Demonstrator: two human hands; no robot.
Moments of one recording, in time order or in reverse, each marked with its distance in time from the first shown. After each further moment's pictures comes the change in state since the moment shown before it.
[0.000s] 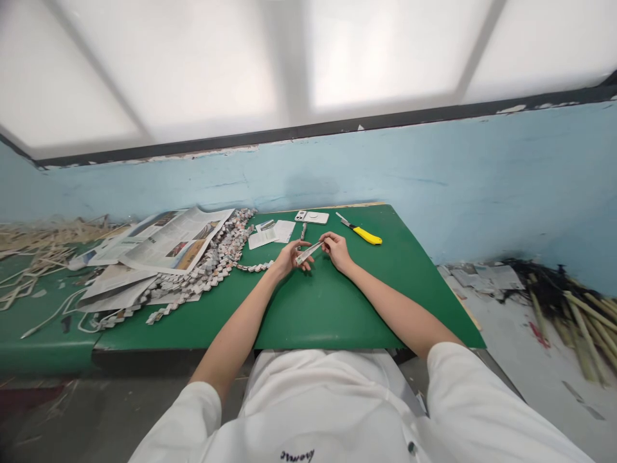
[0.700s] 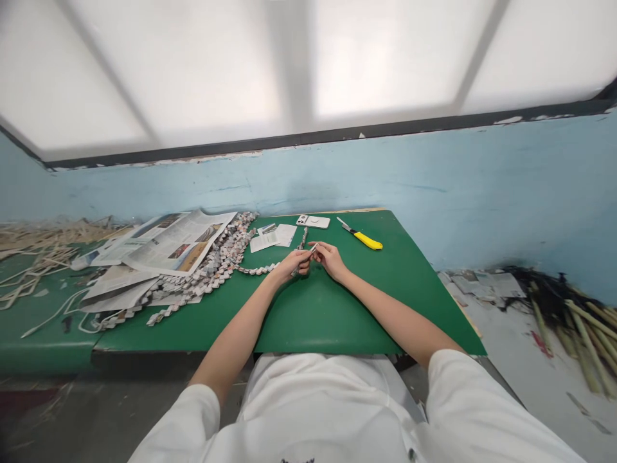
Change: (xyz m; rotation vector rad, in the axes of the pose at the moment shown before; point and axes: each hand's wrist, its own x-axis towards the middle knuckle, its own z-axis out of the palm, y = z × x) left_hand -0.001 -0.005 0.010 -0.078 -0.090 0.015; right_hand -0.023 -0.010 0.025 0.039 -0.162 0.107
